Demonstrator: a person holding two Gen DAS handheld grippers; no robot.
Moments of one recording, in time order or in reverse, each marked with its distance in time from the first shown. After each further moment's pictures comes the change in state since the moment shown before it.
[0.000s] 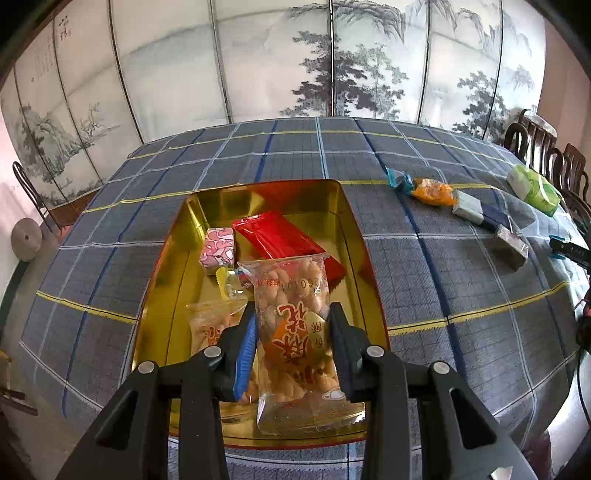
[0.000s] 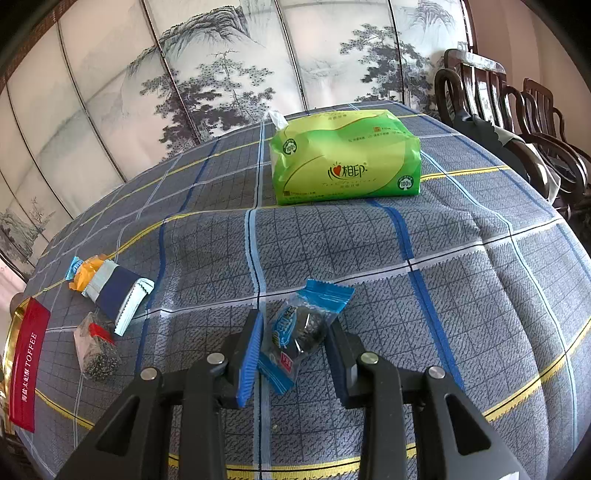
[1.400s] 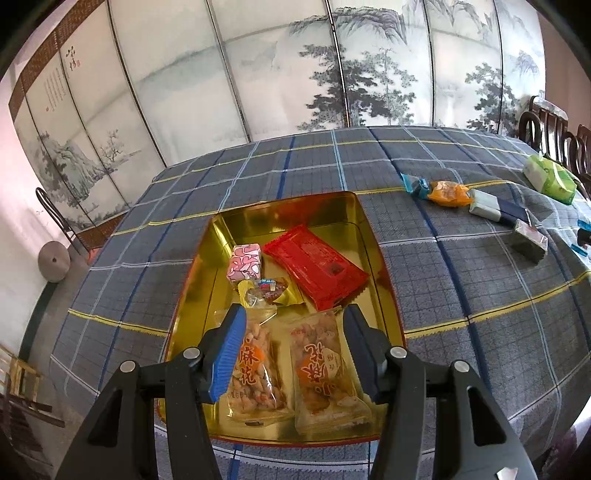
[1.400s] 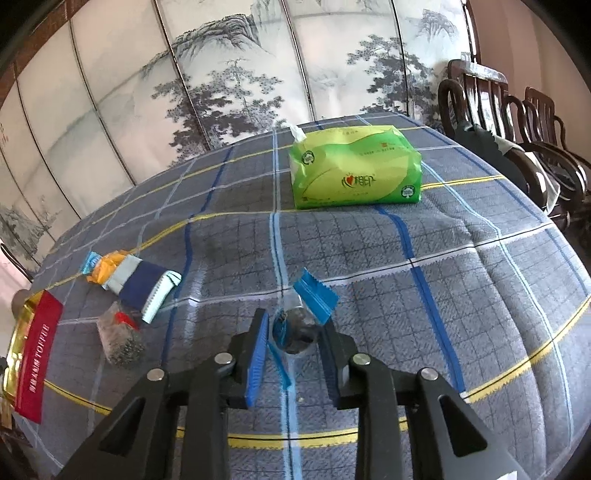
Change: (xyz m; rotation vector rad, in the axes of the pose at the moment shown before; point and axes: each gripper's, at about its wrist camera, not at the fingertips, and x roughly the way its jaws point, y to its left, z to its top) left arm -0.012 -0.006 -0.003 0.060 -0.065 0.126; right arm -0.027 0.009 -0.011 -0.022 -0.028 -0.002
